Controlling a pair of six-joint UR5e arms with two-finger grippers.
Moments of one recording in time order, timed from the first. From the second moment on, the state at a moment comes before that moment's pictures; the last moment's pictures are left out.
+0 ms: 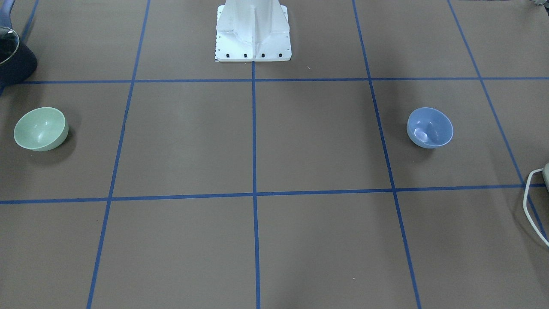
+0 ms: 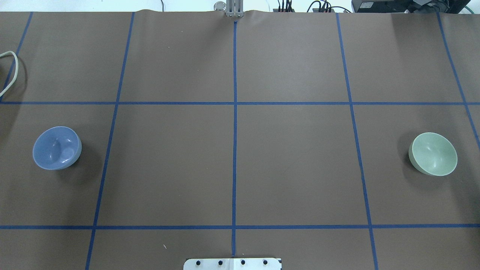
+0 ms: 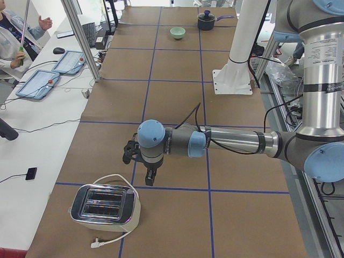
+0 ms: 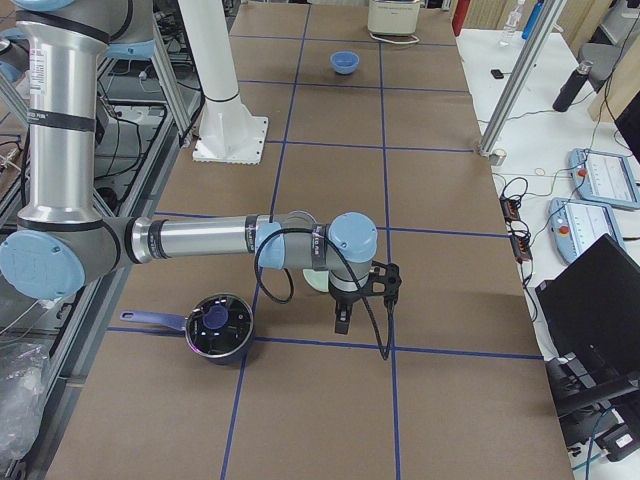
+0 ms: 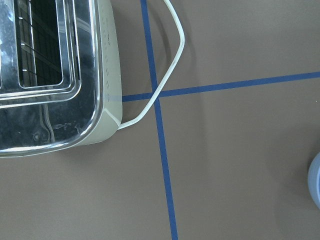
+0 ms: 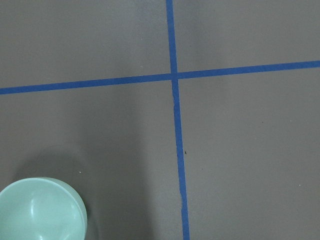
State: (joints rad) left arm -1.59 -1.49 -1.74 -1.58 -2.41 0.09; right arm 1.57 -1.67 1.78 -1.65 2.38 0.10
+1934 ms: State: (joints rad) left arm -1.18 -1.53 -1.66 -2.11 -2.42 -0.62; right arm 1.57 -1.68 1.76 -1.66 2.40 0.09
